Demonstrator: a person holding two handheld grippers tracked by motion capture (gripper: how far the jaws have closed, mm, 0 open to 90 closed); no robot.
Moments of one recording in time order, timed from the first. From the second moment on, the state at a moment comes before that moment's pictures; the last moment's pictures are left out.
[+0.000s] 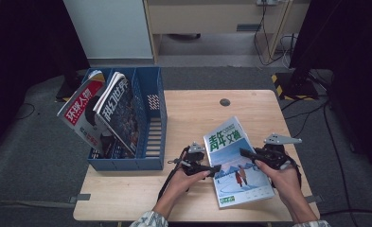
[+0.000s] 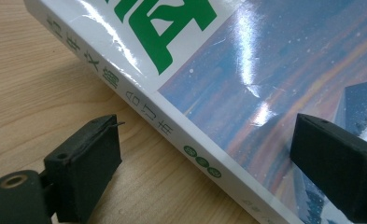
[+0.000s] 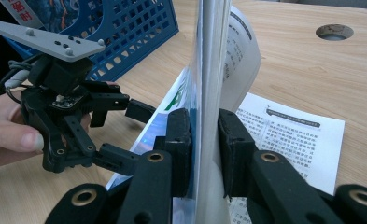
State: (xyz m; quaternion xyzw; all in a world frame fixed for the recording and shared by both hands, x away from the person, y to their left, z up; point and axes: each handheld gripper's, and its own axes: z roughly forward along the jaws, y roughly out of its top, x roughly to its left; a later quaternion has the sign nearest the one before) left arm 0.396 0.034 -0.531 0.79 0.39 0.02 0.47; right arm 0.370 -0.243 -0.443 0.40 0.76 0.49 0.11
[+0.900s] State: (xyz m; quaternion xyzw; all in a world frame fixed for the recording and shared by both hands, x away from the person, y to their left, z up) left arm 0.399 0.027 -0.534 0.79 0.37 -0.05 0.49; right arm 0.368 -0.246 -0.441 0.40 0.75 0.51 0.11
